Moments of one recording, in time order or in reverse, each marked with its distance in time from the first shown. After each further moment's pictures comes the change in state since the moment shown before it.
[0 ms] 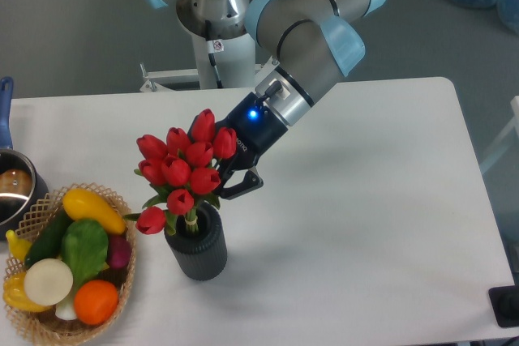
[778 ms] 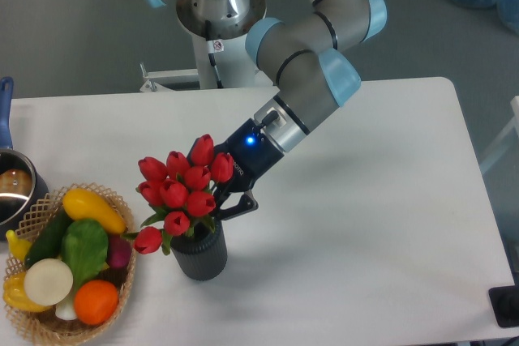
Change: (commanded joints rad) arm -0.023 -0.072 0.005 0.006 0.034 0.073
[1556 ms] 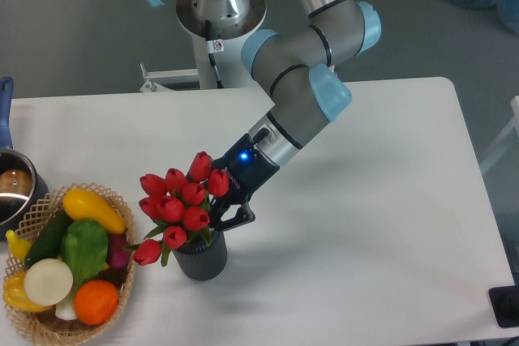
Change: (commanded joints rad) arm -0.023 -0.072 -0.006 0.006 0.072 0.115
